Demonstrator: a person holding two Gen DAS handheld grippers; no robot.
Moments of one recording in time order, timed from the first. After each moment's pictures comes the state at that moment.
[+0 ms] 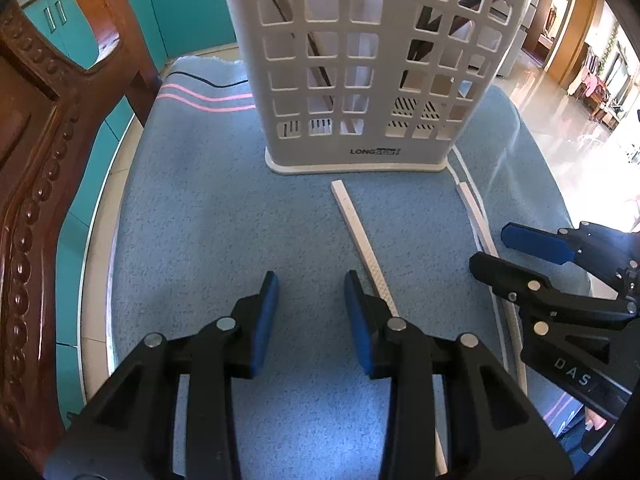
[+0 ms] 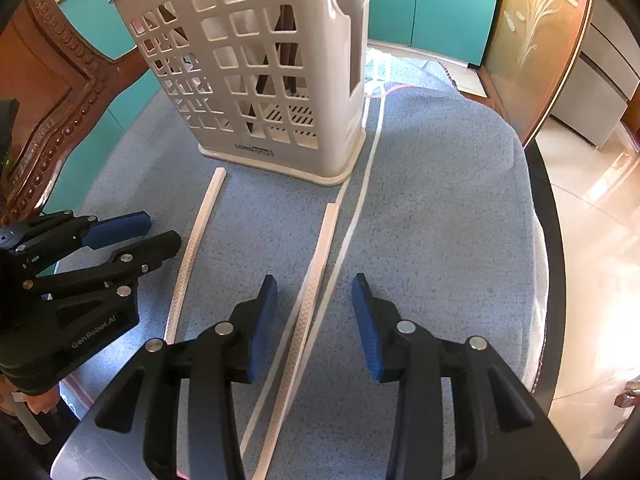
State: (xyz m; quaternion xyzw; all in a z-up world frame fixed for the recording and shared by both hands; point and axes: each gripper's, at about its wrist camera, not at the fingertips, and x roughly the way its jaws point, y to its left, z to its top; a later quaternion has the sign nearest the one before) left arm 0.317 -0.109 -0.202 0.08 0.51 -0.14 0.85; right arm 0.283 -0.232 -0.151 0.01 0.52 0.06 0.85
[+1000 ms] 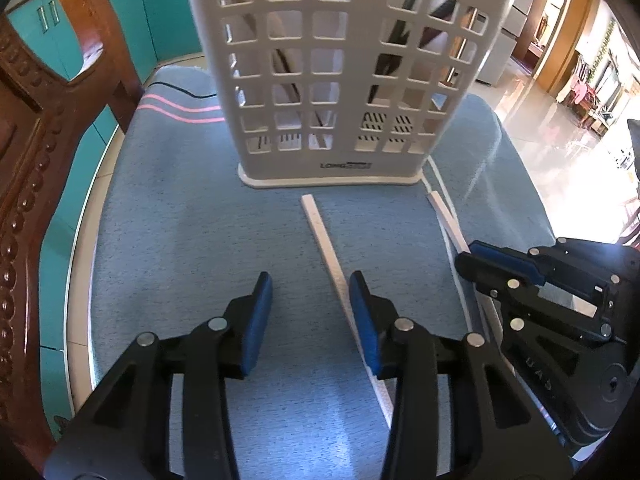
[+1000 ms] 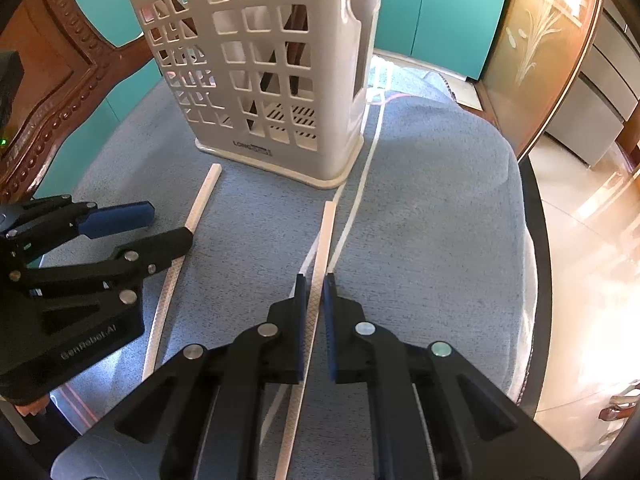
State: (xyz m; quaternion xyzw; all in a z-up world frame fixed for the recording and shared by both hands) left arm 0.310 -0.103 -0.189 0.07 0.50 -0.16 0.85; right arm 0.280 -0.230 -0.150 -0.02 0.52 0.06 0.85
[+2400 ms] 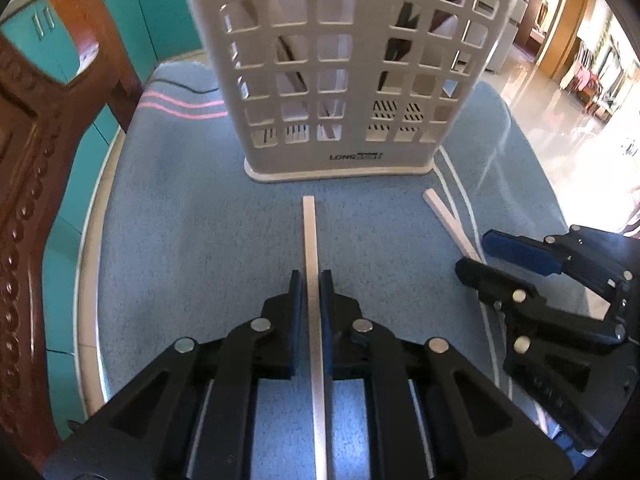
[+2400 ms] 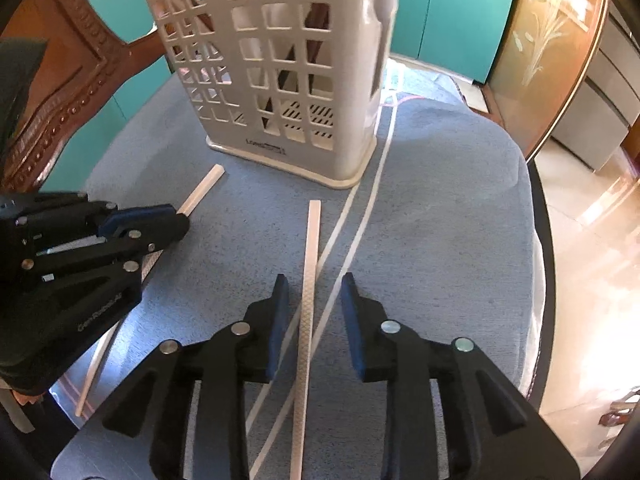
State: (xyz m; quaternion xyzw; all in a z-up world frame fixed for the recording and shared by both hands) left arm 0.318 -0.103 -0.194 0.09 0.51 -0.15 0.84; right arm 0.286 -0.234 -0.154 -0.03 0.51 0.07 0.86
